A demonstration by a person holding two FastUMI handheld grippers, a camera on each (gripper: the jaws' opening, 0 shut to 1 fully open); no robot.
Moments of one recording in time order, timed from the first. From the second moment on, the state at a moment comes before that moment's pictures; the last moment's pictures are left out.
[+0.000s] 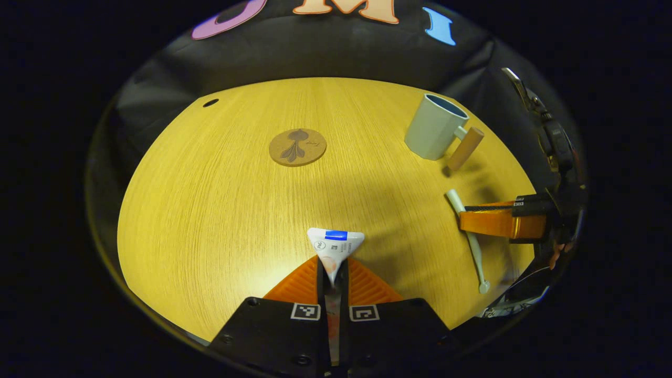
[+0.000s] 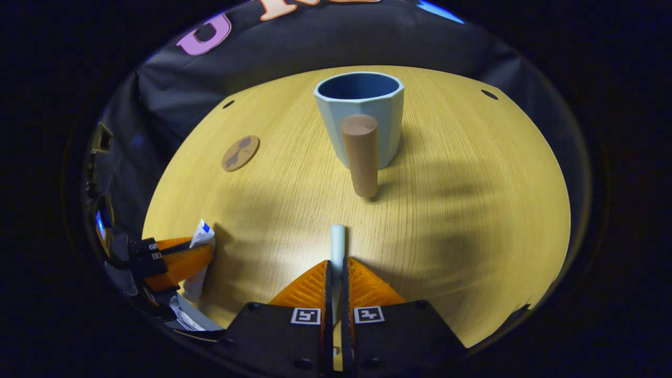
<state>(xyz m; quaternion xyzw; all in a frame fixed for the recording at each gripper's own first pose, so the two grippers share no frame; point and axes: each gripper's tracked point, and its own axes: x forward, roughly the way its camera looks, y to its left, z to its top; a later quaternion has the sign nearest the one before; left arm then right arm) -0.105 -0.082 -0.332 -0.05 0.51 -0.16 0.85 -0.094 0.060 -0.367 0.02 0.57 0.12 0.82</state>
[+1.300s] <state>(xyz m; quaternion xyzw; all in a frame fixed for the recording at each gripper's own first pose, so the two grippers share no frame) -0.087 -0.083 -0.213 -0.12 0.39 -0.12 0.90 0.136 0.064 -0.186 0.16 0.22 0.13 0.95</state>
